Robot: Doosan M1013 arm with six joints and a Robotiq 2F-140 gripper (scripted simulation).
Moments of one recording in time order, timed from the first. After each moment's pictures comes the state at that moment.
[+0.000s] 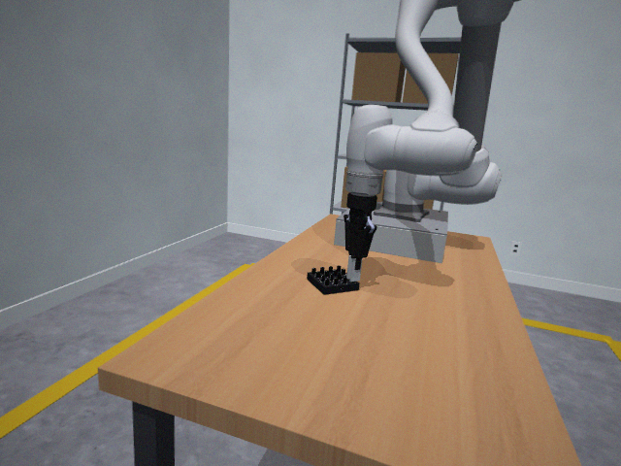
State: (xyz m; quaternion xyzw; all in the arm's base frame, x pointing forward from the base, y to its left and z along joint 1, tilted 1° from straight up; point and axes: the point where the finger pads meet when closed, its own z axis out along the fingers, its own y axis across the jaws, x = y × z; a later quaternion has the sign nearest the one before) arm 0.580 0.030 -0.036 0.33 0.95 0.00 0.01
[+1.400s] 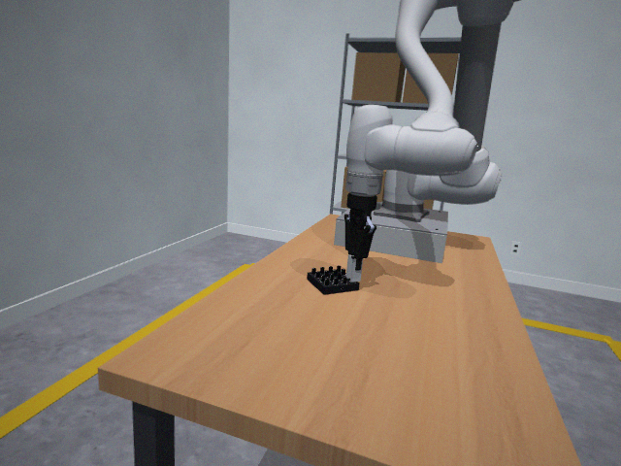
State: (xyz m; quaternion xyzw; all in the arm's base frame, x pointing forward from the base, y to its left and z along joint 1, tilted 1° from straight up) arm 0.580 0.030 -0.036 0.34 0.94 0.00 0.01
